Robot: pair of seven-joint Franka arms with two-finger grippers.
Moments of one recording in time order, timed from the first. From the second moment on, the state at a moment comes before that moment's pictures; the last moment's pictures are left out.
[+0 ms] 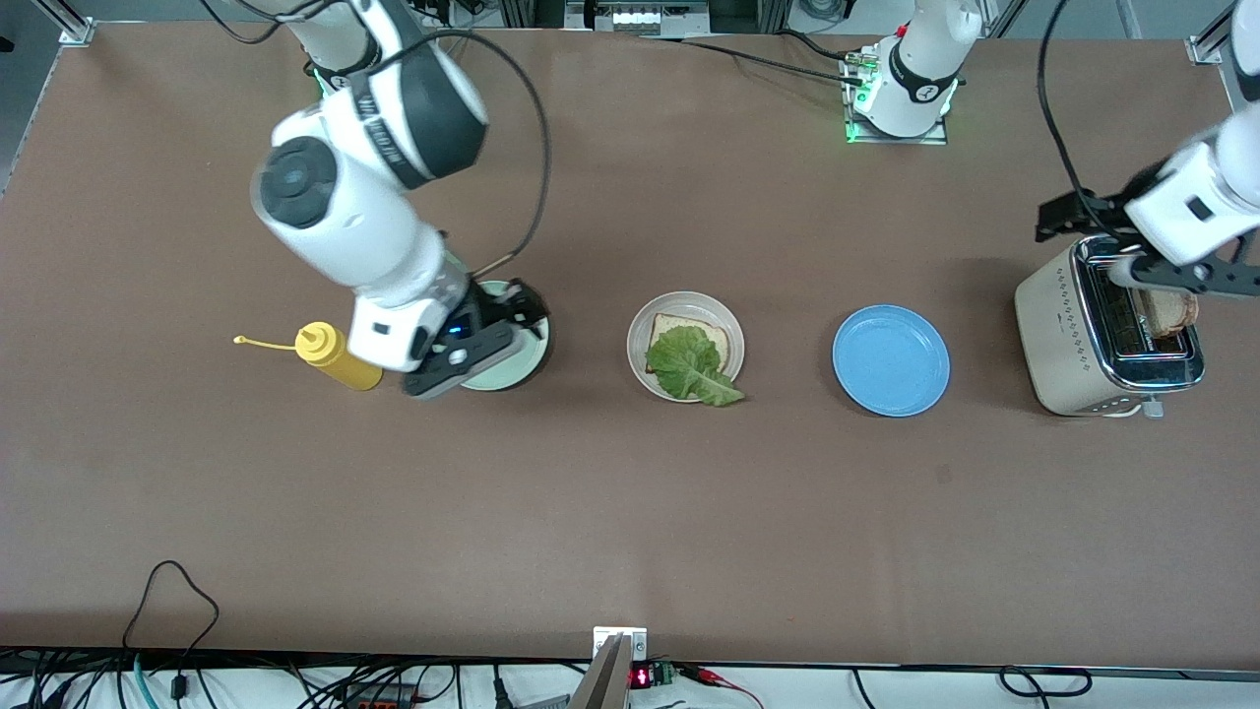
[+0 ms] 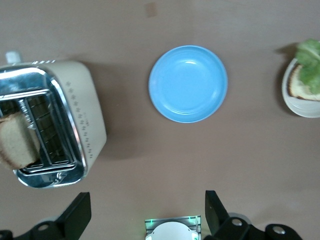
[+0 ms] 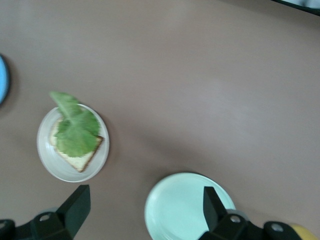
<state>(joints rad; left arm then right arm) 0.04 0.08 0.01 -1.61 0.00 1.45 0.09 0.56 0.44 -0.15 -1.39 0.25 1.95 -0.06</state>
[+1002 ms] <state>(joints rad) 0.44 0.30 0.01 -1.80 0.10 1.92 0.54 0.23 0.25 -0.15 -1.44 0.07 1.68 0.12</state>
